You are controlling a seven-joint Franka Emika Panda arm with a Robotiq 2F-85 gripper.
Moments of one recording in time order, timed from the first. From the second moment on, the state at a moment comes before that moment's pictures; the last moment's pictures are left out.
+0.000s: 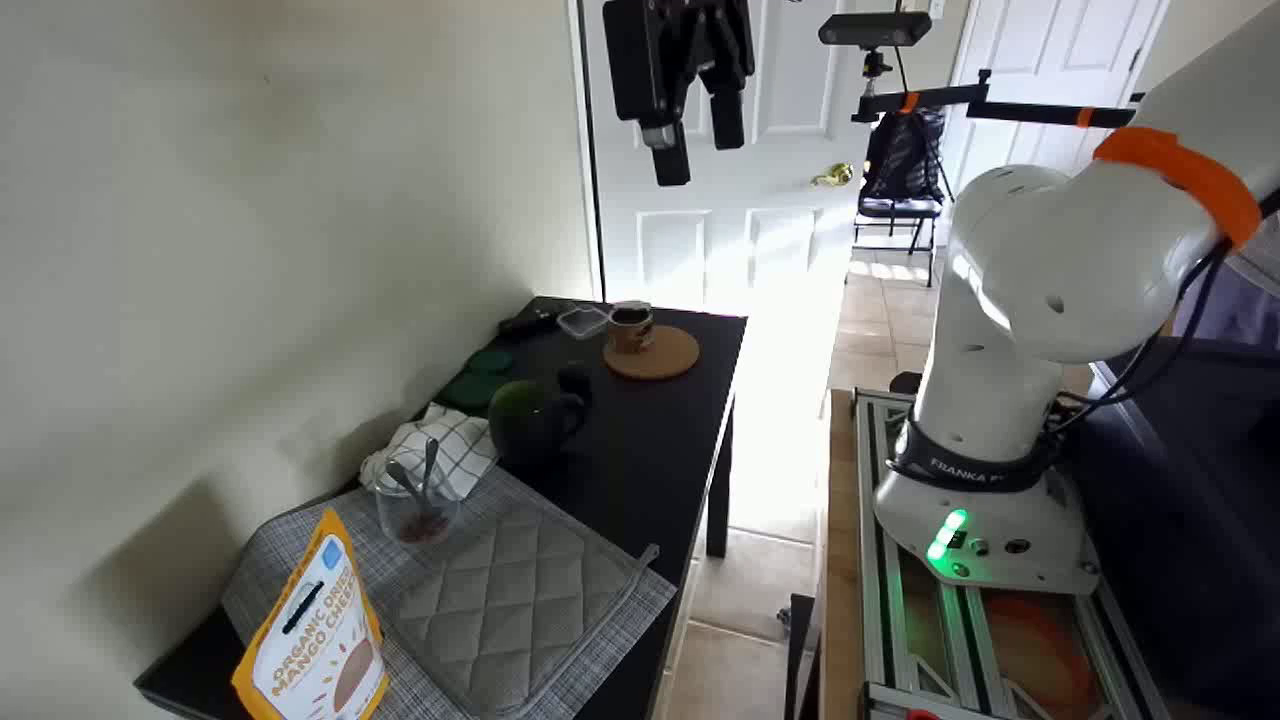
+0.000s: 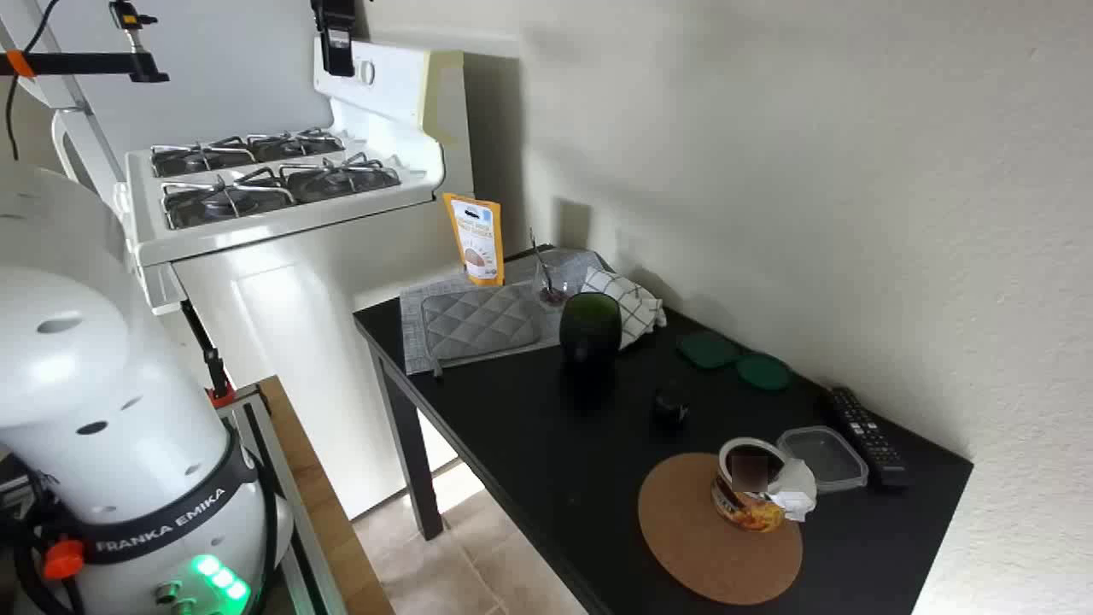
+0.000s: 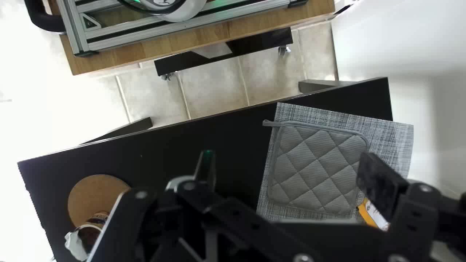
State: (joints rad) arm 0.04 -0.75 0.25 -2.30 0.15 1.42 0.45
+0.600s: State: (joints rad) arm 0.04 -0.75 0.25 -2.30 0.15 1.43 0.45
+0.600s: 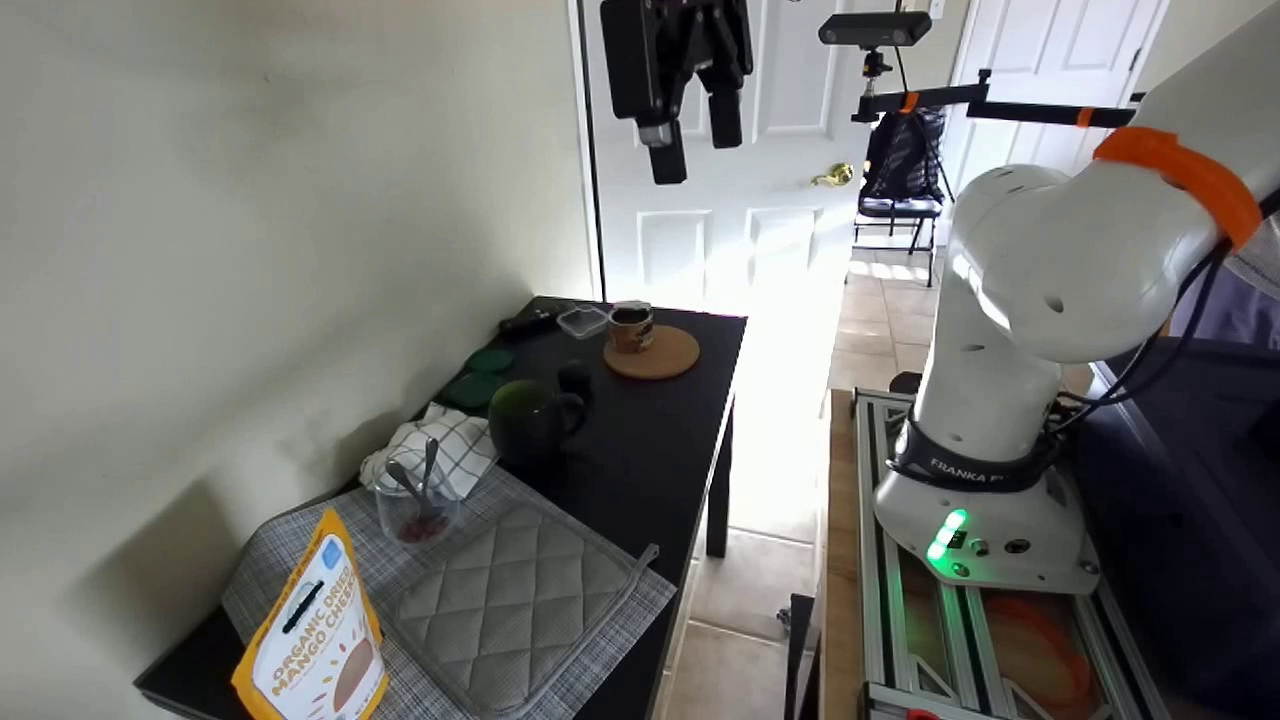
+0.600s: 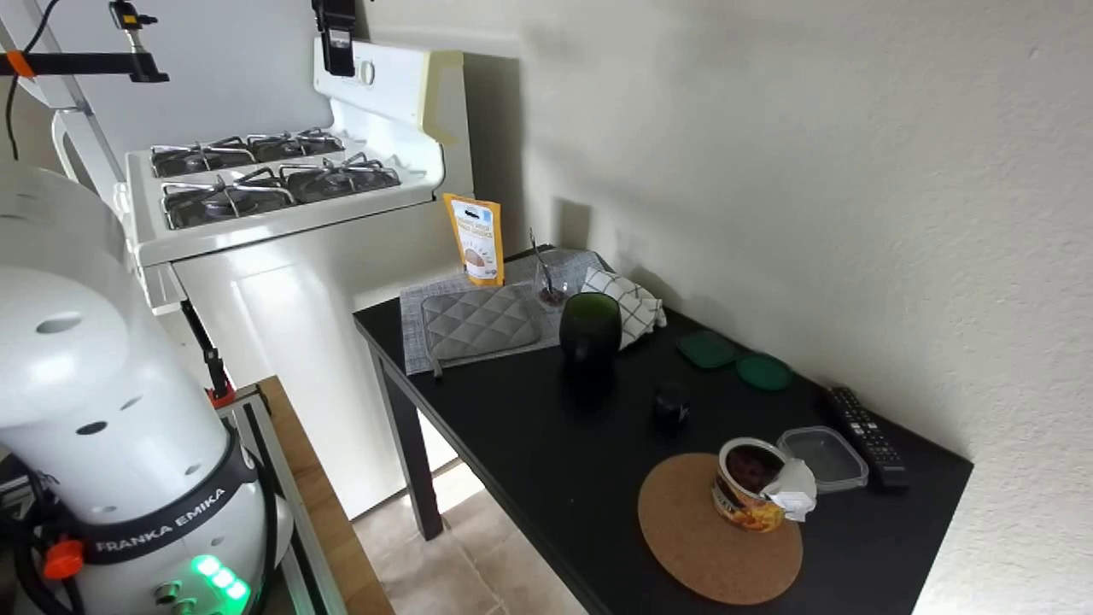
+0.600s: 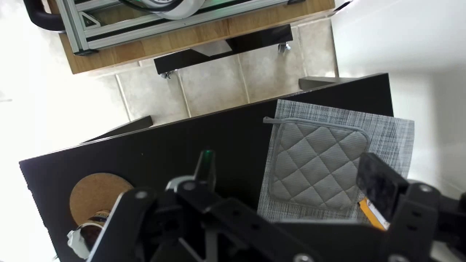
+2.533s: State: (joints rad) arm -0.19 0.02 -0.37 -1.83 0.14 1.60 -0.38
